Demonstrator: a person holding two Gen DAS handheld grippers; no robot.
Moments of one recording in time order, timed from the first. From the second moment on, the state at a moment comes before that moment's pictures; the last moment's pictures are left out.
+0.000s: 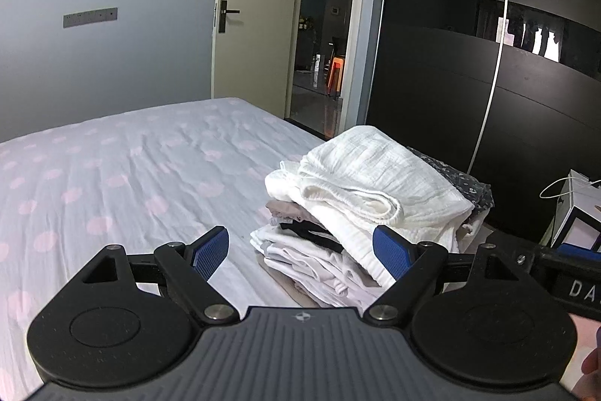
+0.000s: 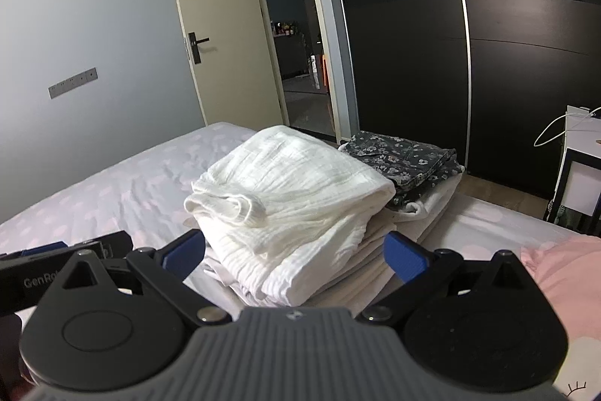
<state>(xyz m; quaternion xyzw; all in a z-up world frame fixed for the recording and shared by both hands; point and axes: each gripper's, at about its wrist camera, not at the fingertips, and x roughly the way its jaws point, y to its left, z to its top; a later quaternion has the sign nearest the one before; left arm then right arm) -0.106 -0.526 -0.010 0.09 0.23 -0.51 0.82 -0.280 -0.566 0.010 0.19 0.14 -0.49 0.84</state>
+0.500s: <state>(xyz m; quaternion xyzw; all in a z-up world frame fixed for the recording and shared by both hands) -0.108 -0.527 -0.011 0.09 0.24 -0.52 0.81 -0.277 -0.561 0.010 0.18 0.15 -0.48 0.84</state>
